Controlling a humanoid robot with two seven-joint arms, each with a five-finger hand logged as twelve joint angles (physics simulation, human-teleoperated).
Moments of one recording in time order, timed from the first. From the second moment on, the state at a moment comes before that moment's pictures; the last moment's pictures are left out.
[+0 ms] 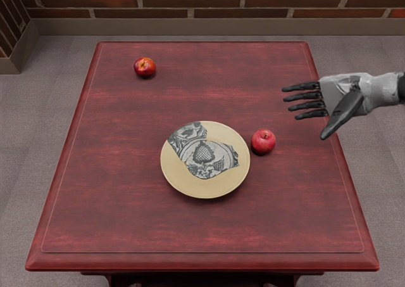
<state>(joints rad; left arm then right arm) 0.01 0.00 -0.20 -0.31 0.12 -0.03 0.09 1.08 -0.86 0.39 1.16 0.07 0.61 -0.61</state>
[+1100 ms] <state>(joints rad) 0.01 0.00 -0.20 -0.31 0.12 -0.03 0.09 1.71 -0.30 -0.60 1.53 -0.32 -0.58 -0.61</state>
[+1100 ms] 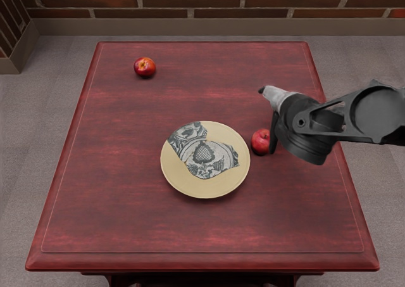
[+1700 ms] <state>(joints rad) 0.01 0.00 -0.20 -0.31 0.12 -0.03 0.09 1.63 -0.24 -0.62 1.53 -0.32 -0.61 -0.61</state>
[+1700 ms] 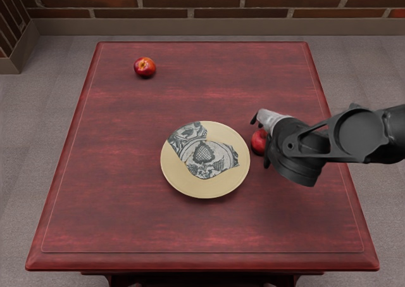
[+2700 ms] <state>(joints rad) 0.01 0.00 -0.20 -0.31 0.12 -0.03 0.09 1.60 -0.22 -0.64 1.46 -0.32 -0.61 -0.61</state>
